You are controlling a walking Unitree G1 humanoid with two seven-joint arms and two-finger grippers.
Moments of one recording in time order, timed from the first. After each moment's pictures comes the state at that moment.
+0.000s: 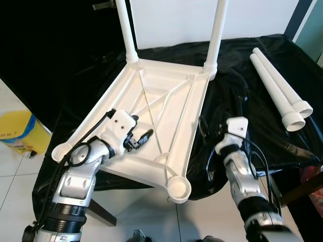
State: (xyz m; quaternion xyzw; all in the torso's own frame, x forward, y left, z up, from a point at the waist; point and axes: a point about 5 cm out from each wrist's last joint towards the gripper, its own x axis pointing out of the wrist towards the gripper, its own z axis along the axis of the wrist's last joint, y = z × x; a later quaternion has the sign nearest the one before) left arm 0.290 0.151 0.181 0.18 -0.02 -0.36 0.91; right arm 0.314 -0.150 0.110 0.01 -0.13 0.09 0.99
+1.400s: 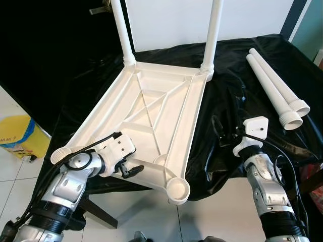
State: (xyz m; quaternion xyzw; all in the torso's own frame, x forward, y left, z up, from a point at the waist) left arm 0.289 0.160 0.121 0.30 0.19 -0.45 0.82; right arm 0.294 -0.180 0.142 -0.05 -0.13 0.08 0.99
